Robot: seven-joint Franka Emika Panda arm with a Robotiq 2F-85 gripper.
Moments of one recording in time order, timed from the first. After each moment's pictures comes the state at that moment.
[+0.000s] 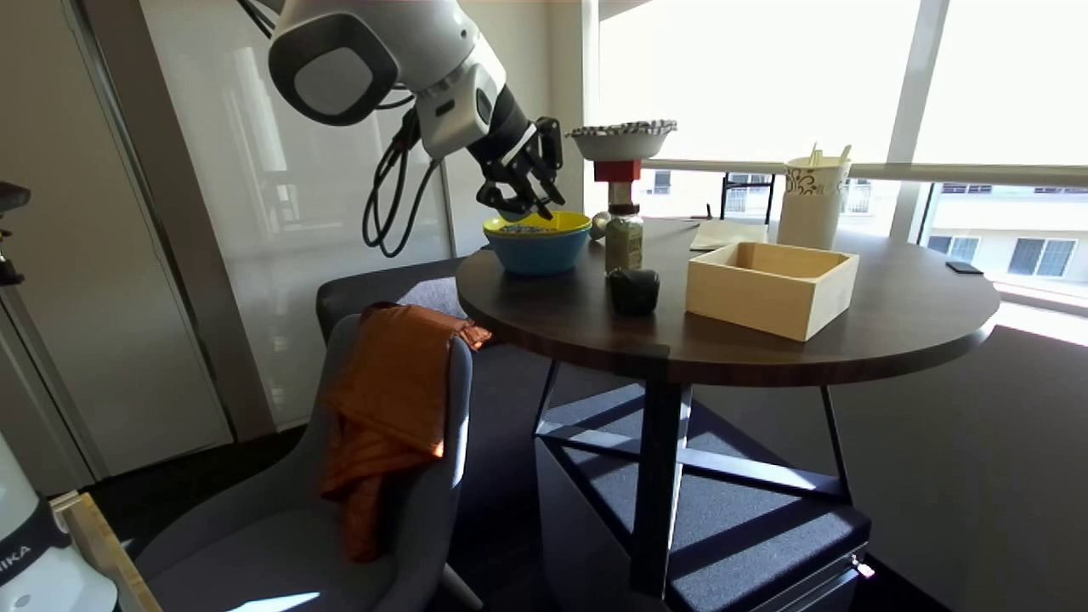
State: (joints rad) arm -0.21 -0.21 -0.24 -2.34 0.59 2.81 0.96
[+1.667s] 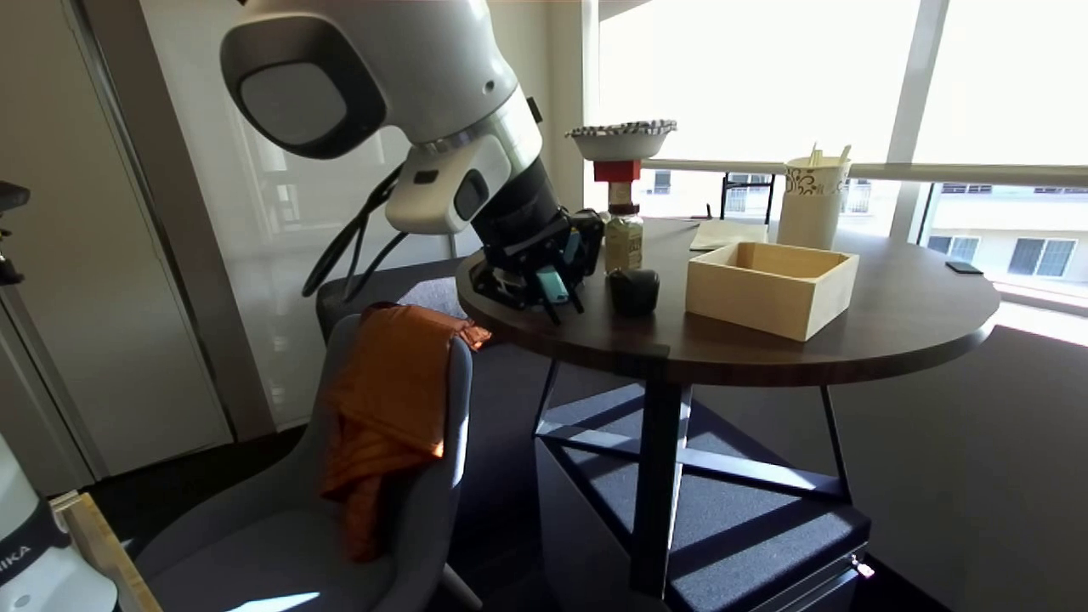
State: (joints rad) arm -0.40 -0.19 -0.37 -2.38 0.50 2.58 1.17
